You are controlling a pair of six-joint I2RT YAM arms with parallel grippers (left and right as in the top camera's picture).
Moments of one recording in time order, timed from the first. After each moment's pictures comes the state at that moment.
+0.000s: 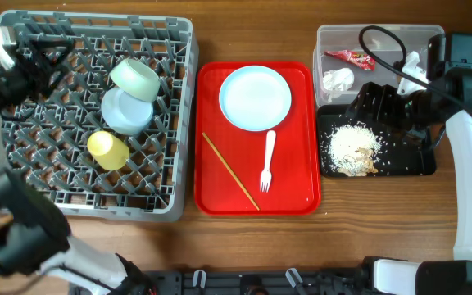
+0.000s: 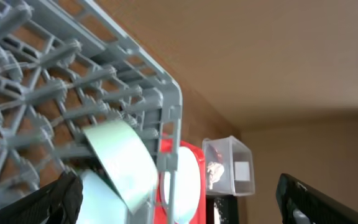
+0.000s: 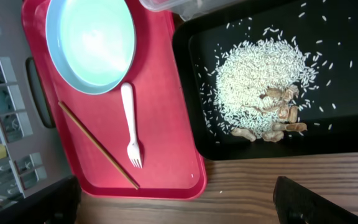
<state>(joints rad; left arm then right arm) 0.58 1.85 1.52 -0.64 1.10 -0.26 -0.11 1.49 1.51 -1.34 -0.32 0.19</state>
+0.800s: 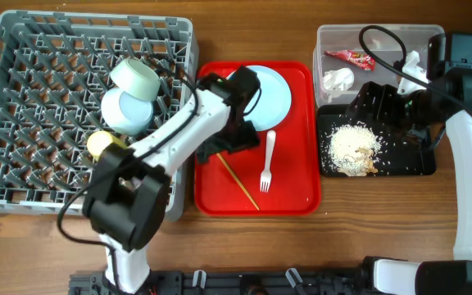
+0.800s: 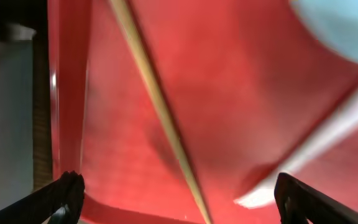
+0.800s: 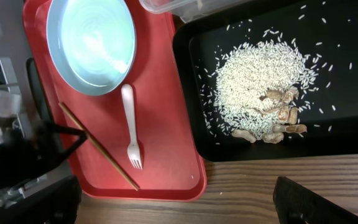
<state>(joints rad) -0.59 1.97 1.51 -1.16 0.07 -0.88 -0.11 1.49 1.51 -1.34 -0.32 0.18</state>
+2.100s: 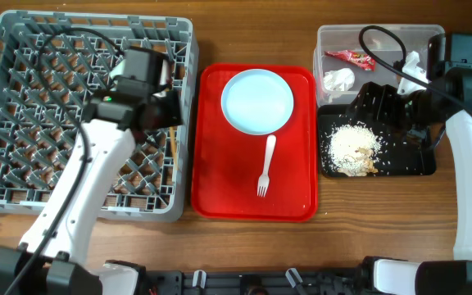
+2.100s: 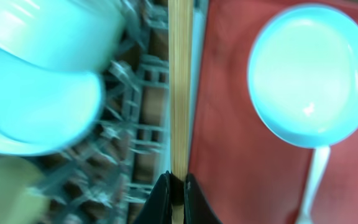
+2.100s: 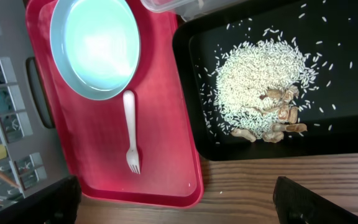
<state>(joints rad) -0.25 1.50 1.28 -0.89 -0.01 -0.32 -0.11 1.49 1.51 -1.35 -0.32 0.18</state>
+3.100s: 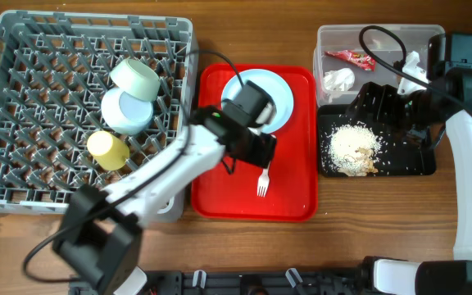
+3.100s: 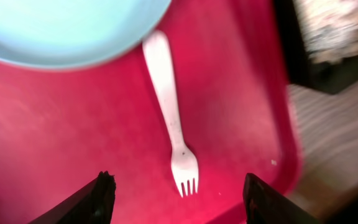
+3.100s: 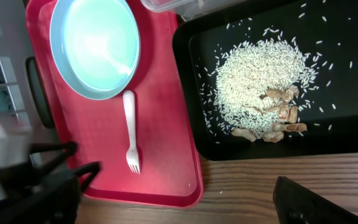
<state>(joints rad) -0.71 1.75 1.29 -0.77 0.18 -0.33 -0.11 1.49 1.51 -1.35 -0.32 0.18</state>
